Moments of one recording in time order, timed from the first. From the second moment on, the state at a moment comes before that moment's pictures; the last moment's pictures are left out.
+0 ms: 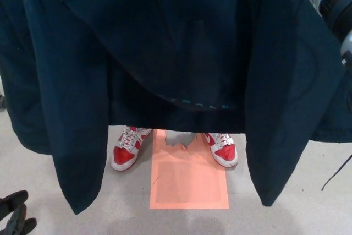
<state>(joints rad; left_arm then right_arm) -0.23 0.44 0.37 1.21 -0.14 -0.28 -0.48 -1.62 -0.29 0.72 1.19 -0.46 0.01 0.27</state>
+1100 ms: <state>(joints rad) -0.04 0.36 0.31 0.64 -0.19 -0.27 -0.63 -1.68 -0.30 0.74 1.26 -0.56 0.00 -0.18</state>
